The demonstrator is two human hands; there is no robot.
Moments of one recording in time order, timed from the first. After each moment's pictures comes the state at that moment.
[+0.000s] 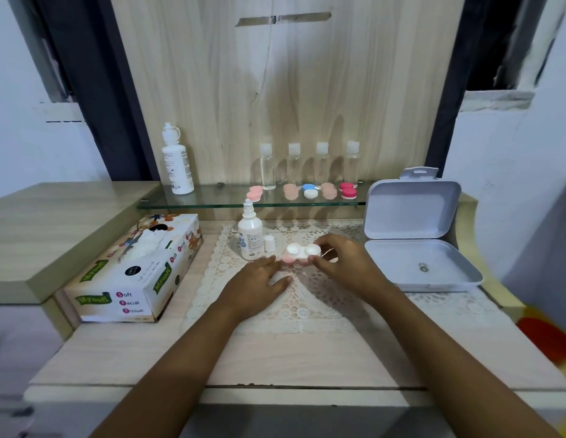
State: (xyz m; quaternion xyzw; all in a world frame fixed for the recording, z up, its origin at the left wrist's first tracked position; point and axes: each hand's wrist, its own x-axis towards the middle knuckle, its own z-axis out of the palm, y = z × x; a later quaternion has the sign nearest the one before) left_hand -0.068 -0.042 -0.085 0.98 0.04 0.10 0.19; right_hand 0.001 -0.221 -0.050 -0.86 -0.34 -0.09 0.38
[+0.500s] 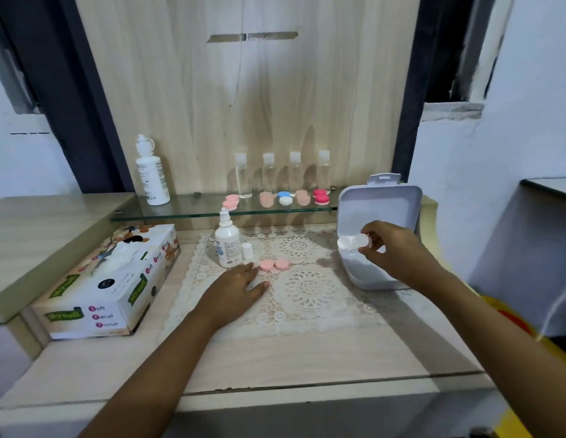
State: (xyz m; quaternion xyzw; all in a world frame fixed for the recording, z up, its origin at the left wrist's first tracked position) left_hand -0.072 -0.045 -0.080 0.98 0.05 0.09 0.18; right_hand 0.029 -0.325 -0.028 -0.89 -0.31 -0.22 0.26
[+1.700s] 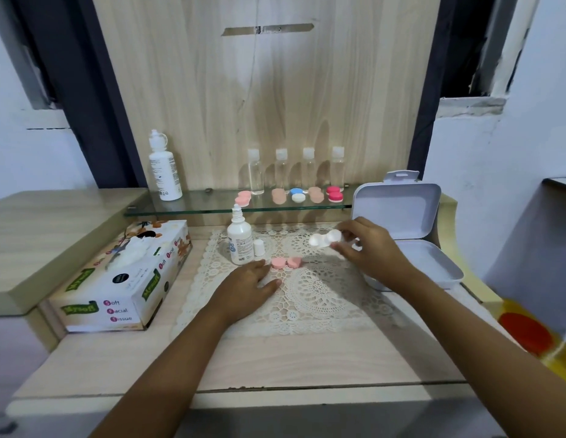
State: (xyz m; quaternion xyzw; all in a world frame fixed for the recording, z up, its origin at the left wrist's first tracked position) left_hand -0.071 -0.044 -0.081 0.97 0.04 0.10 0.20; right_hand 0.032 -0.271 -0.038 -0.84 -0.38 -0.23 0.32
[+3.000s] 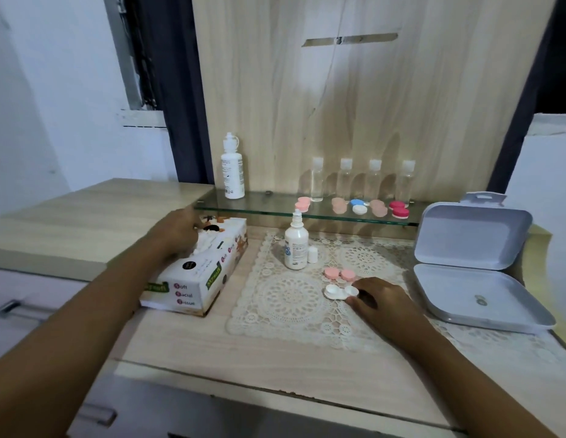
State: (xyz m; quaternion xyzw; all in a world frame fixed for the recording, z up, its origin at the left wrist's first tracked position) left_hand -0.123 0.131 0.006 0.95 0.29 0.13 0.07; right_hand -0.006 -0.221 -0.085 -0.87 -0.39 -0.12 0.28
